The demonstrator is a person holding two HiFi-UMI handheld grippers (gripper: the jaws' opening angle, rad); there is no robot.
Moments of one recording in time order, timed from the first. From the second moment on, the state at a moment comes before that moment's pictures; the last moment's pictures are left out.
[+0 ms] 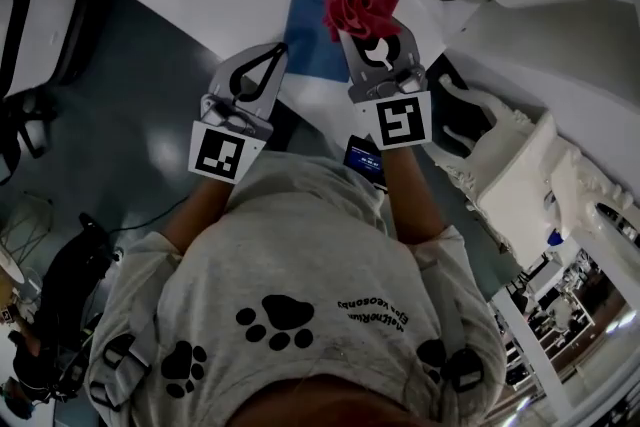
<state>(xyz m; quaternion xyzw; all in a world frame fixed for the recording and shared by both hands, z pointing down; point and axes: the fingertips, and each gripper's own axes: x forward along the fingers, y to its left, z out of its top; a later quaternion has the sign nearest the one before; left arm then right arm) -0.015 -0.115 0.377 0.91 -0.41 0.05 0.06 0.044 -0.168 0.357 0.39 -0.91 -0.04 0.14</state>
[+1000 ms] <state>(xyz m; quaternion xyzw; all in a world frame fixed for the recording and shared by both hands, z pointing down) -0.005 -0.087 0.504 0.90 -0.38 0.17 0.15 0.019 -0.199 0.506 0.19 -0.90 -0.07 0.39</state>
